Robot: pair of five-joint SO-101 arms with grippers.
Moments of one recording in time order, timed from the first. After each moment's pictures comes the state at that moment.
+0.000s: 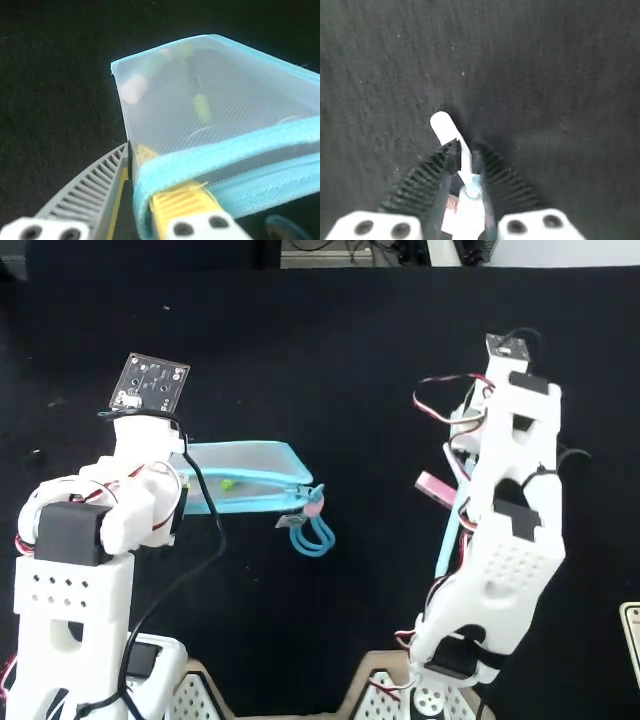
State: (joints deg) left arm 1.5 -47.6 24.2 88.7 -9.7; right arm 18.6 31.8 -11.0 70.9 6.3
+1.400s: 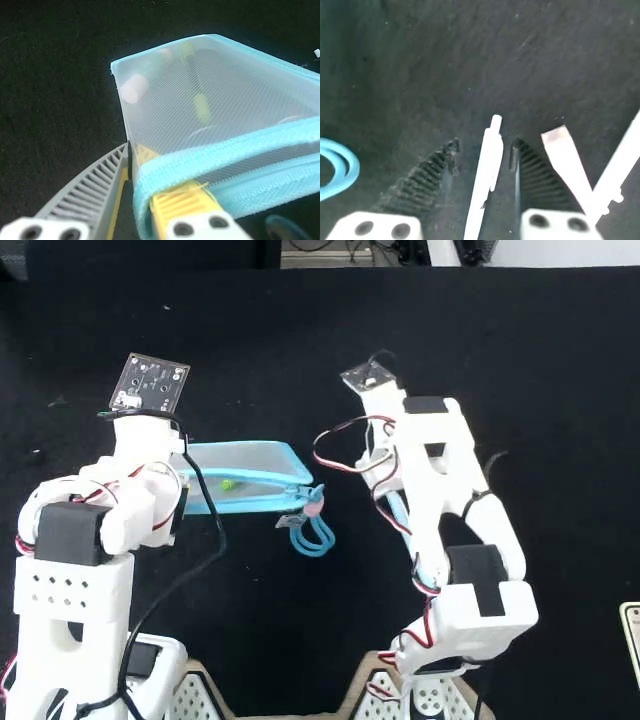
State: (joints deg) left arm 1.5 -47.6 24.3 88.7 -9.7; right arm -3.7 8.1 19.0 69.0 20.8
